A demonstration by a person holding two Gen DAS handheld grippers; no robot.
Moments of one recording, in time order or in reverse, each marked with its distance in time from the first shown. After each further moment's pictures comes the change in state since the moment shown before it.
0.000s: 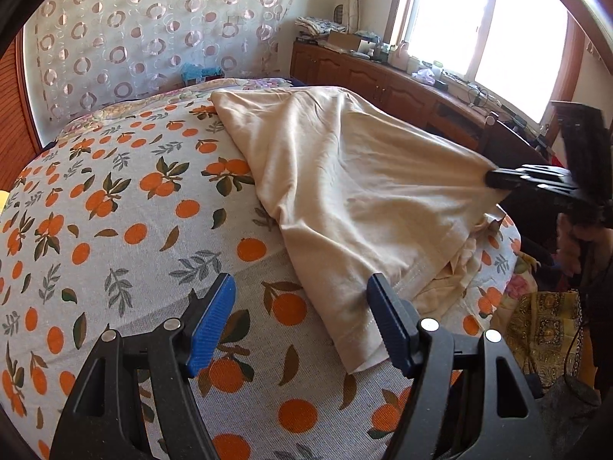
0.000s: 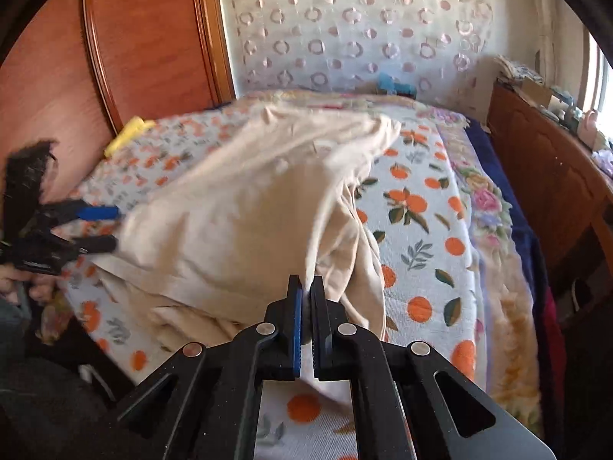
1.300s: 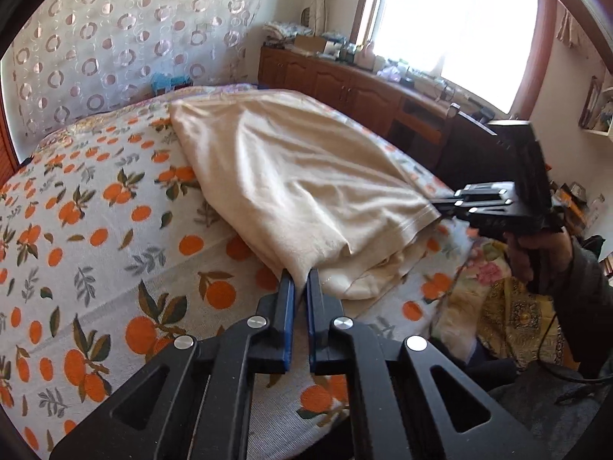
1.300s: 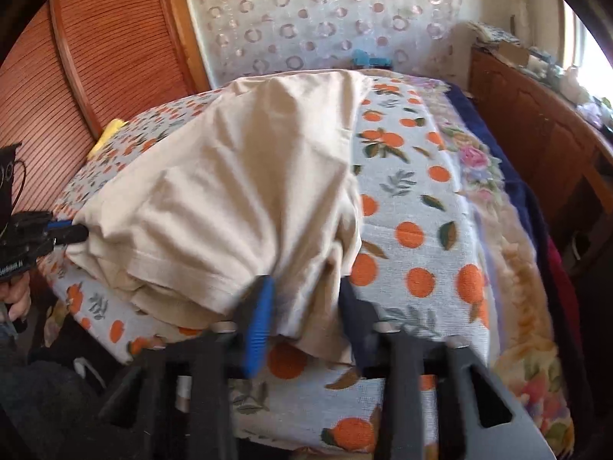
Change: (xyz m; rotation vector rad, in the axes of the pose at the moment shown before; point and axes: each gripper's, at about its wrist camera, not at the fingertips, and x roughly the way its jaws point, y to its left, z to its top) left arm -0.026 -0.036 -0.004 0.059 -0.024 -0.105; right arm 0.037 0.001 -0.037 0.095 0.092 -0.014
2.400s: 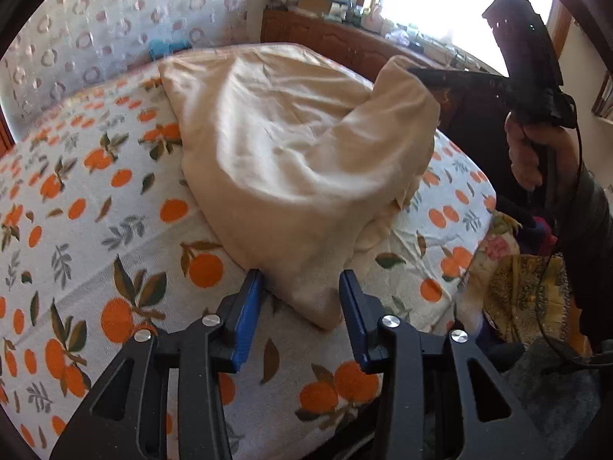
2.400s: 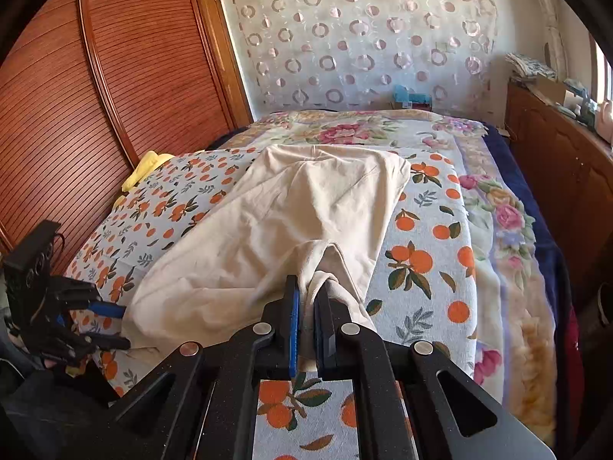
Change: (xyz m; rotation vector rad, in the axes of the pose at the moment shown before) left arm 0.038 -0.006 -0.011 0.000 0.158 0.031; right arm -0.018 -0.011 0.098 -0.067 -0.127 0.114
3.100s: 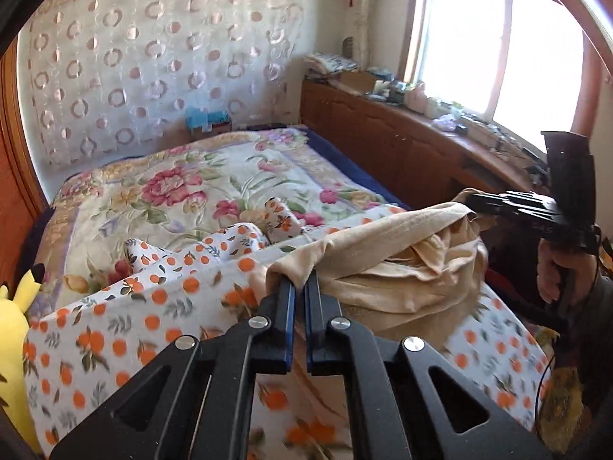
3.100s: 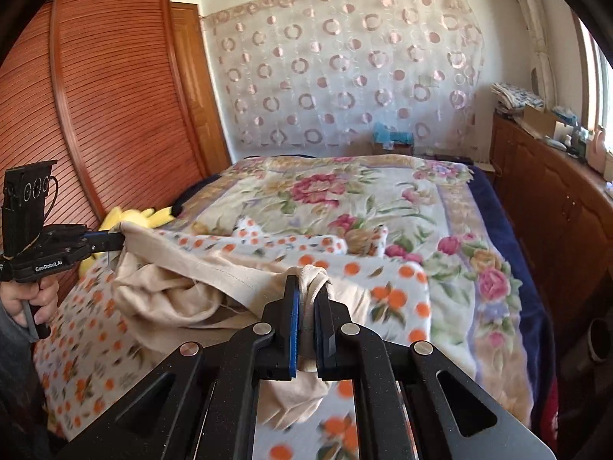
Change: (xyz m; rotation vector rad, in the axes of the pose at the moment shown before) left arm 0.021 0.137 0.230 -0.047 -0.222 0.113; right arm 0.073 -0.068 0.123 0.014 -0.113 -0.078
